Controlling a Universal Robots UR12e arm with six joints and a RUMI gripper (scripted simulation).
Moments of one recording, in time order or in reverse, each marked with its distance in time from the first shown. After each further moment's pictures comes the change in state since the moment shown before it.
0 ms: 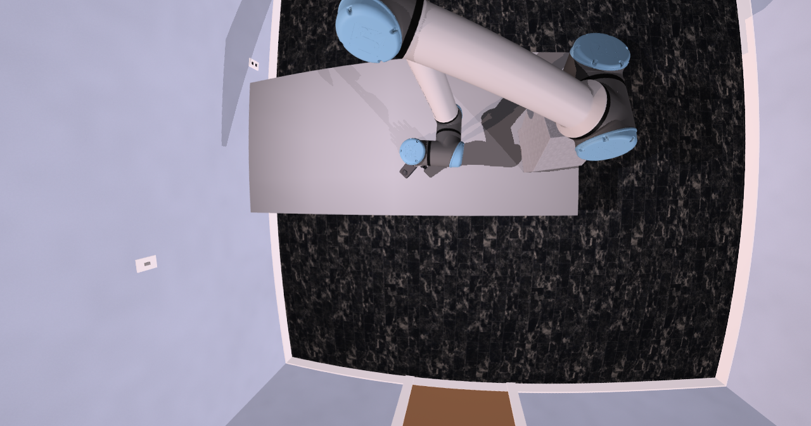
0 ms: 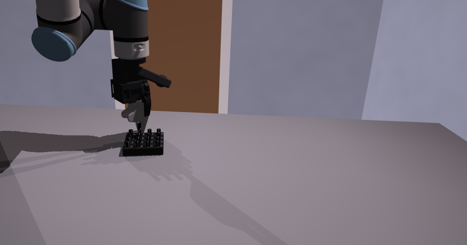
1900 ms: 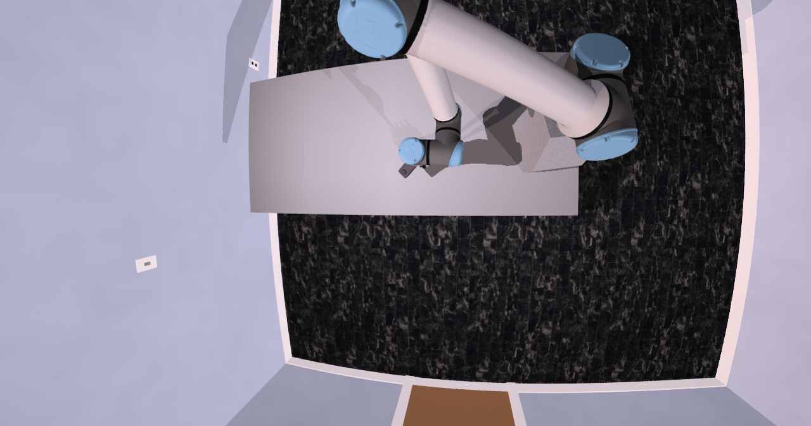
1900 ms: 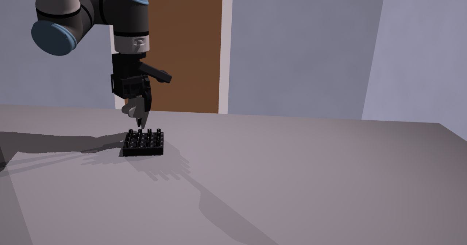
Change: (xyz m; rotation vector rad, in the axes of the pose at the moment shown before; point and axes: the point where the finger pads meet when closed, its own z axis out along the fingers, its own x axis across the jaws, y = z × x) arm 0.002 -0.001 -0.014 0.002 0.001 0.000
